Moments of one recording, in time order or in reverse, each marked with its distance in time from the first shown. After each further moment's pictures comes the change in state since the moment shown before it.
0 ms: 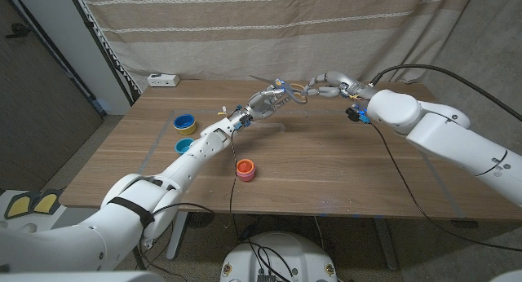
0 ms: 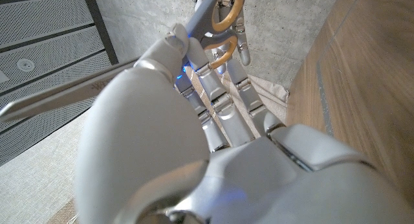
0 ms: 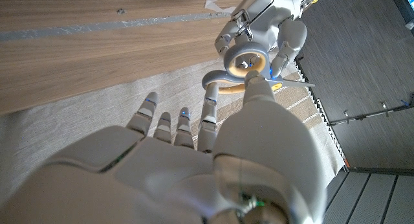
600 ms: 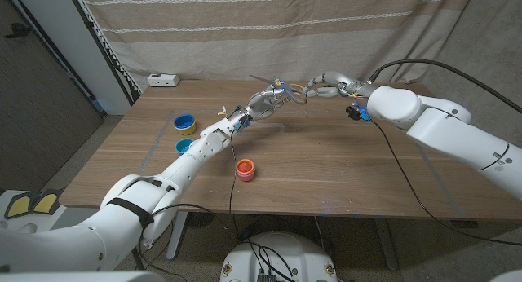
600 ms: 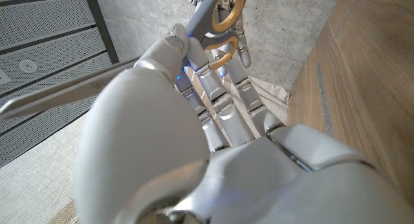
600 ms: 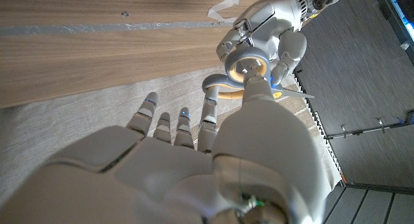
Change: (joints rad) left arm 0.004 0.004 0.000 -0.009 -0.003 0.002 -0.005; left_hand 0.000 0.000 0.003 0.003 -0.006 0.000 0.000 -0.004 0.007 0.000 0.000 -0.003 0.000 0.000 0.000 0.000 0.003 0.000 0.000 0.004 0.000; right arm 0.045 -0.019 -0.029 -0.009 -0.031 -0.026 0.056; right_hand 0.013 -0.005 0.006 0.003 -0.009 -0.006 0.006 -0.004 0.005 0.000 0.000 0.000 0.000 -0.005 0.005 0.000 0.000 -0.007 -0.007 0.000 0.000
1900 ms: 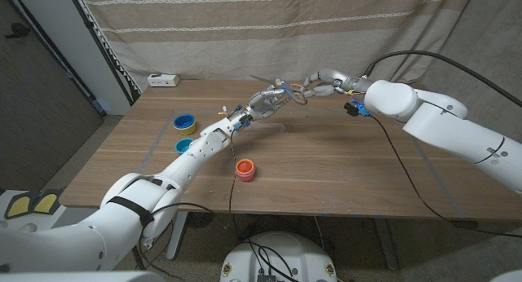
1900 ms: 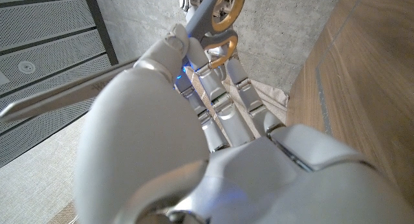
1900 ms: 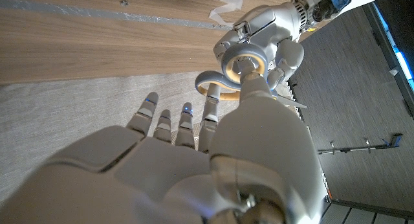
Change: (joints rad) left arm -0.011 0.001 0.007 0.016 -0.001 0.006 -0.013; left_hand -0.006 0.001 0.007 -0.002 -0.001 0.000 0.000 0.004 0.002 0.000 0.000 -0.005 0.000 0.000 0.000 0.000 0.000 0.000 0.000 0.000 0.000; right arm 0.060 0.006 -0.048 0.005 -0.105 0.001 0.066; right_hand 0.053 -0.010 0.022 -0.005 -0.007 0.092 -0.042 0.027 0.009 0.093 -0.036 0.036 -0.002 0.035 -0.042 0.004 0.000 0.017 -0.027 0.005 0.000
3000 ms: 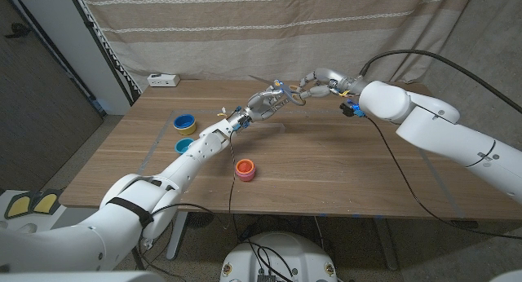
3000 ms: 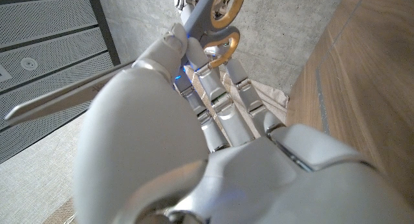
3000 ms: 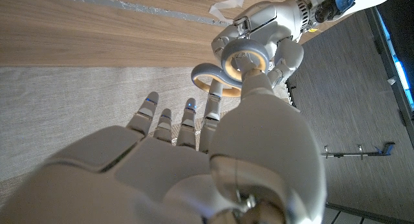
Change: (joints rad) left arm 0.008 0.000 -0.009 -0.001 -0.006 0.010 -0.011; left_hand -0.008 -0.008 0.001 0.001 -0.002 0.000 0.000 -0.003 0.006 0.008 0.001 0.001 0.000 0.002 0.001 0.000 0.001 0.000 0.000 0.000 0.000; right arm 0.007 0.029 -0.034 -0.014 -0.092 -0.009 0.010; right_hand 0.006 -0.026 -0.009 0.009 0.000 0.047 0.006 0.002 -0.021 0.041 -0.009 0.011 0.000 0.017 -0.006 0.000 0.000 0.005 -0.005 0.001 0.000
